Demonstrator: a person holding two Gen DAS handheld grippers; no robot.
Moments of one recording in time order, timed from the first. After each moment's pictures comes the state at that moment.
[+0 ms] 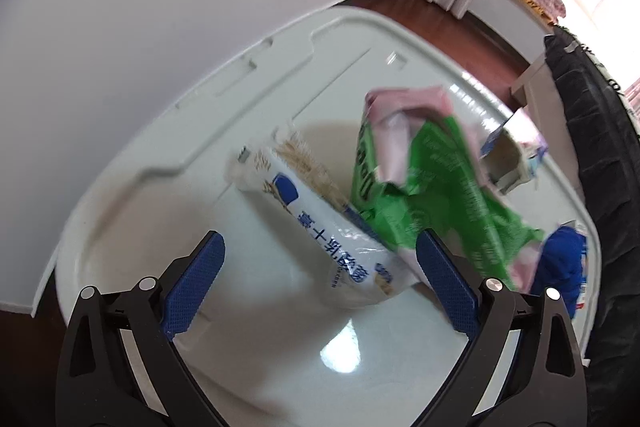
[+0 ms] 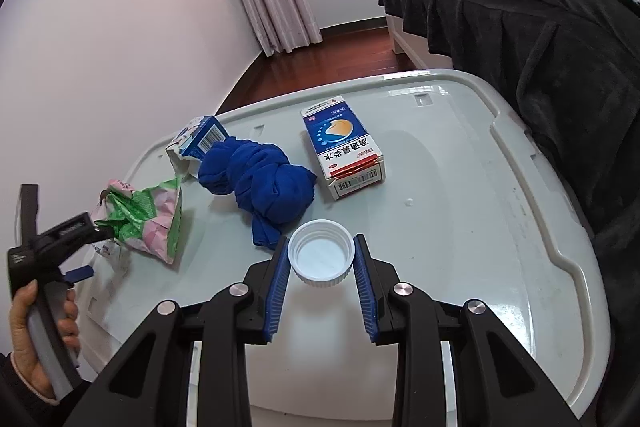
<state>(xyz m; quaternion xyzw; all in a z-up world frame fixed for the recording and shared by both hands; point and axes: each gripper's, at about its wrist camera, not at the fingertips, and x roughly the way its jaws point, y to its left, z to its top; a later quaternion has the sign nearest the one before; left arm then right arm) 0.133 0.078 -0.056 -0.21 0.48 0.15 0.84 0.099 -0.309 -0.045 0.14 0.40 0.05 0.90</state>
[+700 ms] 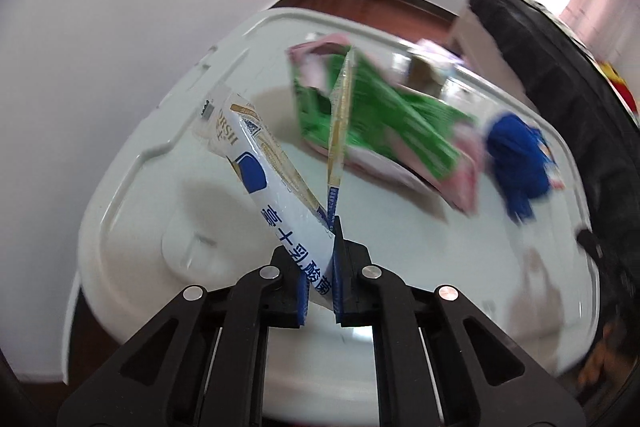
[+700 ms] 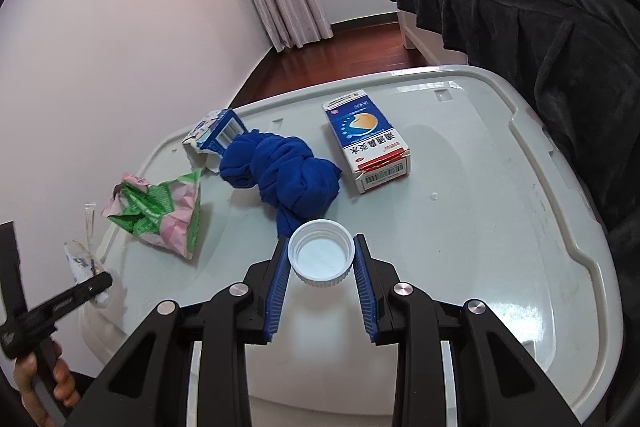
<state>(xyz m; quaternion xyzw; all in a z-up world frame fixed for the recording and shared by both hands) 0.048 0.041 -0.031 -0.10 0.47 0.01 0.88 0.094 -0.296 -0.041 0.14 0.41 0.08 0.90</state>
